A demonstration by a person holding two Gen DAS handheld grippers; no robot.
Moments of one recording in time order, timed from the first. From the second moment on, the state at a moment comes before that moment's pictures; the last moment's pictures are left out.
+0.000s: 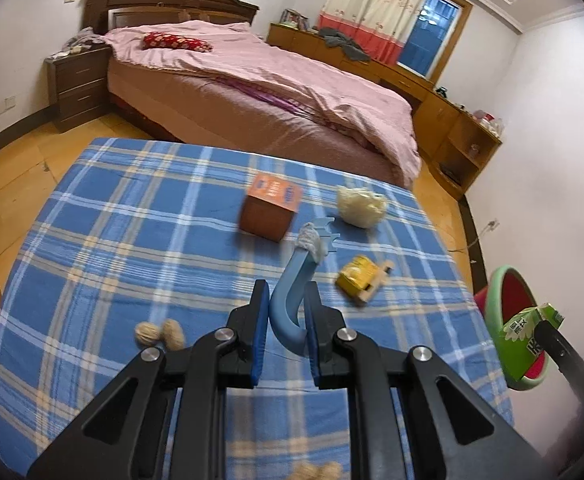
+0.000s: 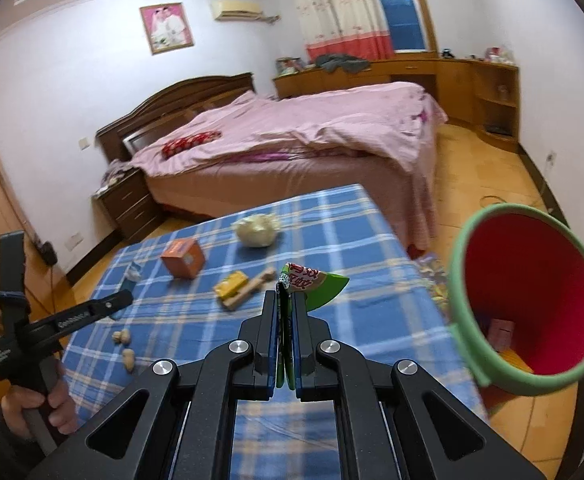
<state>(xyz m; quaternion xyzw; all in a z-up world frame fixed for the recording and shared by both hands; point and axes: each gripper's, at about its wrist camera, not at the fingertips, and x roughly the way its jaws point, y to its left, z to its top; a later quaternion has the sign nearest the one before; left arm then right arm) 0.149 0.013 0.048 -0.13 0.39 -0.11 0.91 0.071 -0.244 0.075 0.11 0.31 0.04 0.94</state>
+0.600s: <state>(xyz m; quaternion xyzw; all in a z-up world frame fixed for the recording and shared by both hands) 0.129 -0.095 0.068 -0.08 0.40 -0.20 0.89 0.021 -0.348 0.065 0.17 0.29 -0.06 0.94</state>
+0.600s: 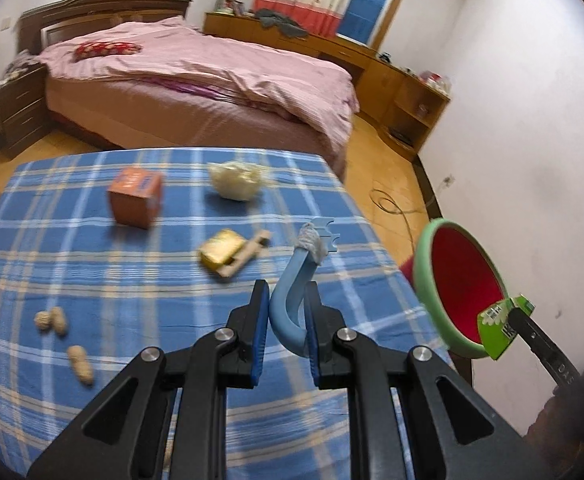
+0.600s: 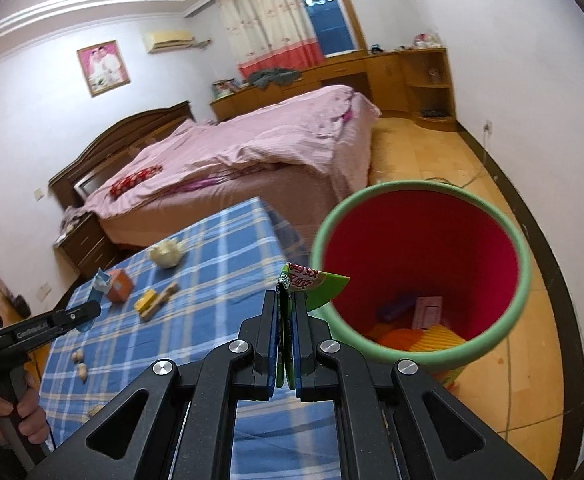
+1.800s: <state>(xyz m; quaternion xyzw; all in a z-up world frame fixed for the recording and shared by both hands) 0.140 -0.316 0.060 0.02 0.41 -0.33 0.85 0.041 -0.488 0.021 0.21 0.33 -0.10 0.91</state>
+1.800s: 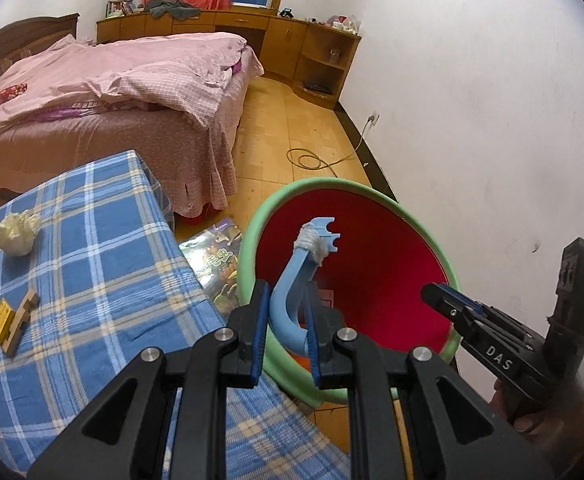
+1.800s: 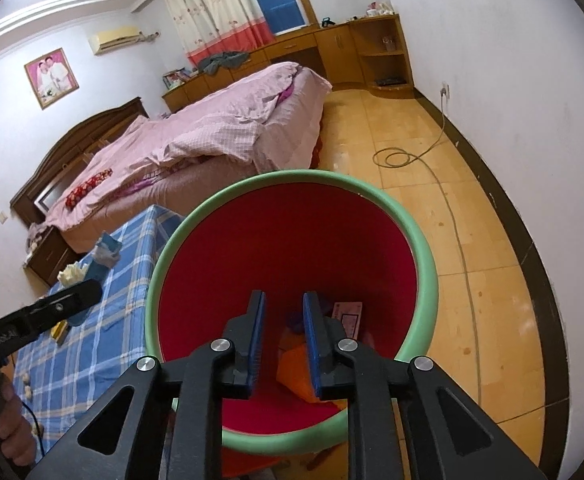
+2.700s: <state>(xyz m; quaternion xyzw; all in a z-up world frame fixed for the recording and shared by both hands) 0.132 -0.376 0.031 0.08 0.45 -0.37 0.81 0.004 -0.516 0.026 0.24 0.31 -0.14 0.91</state>
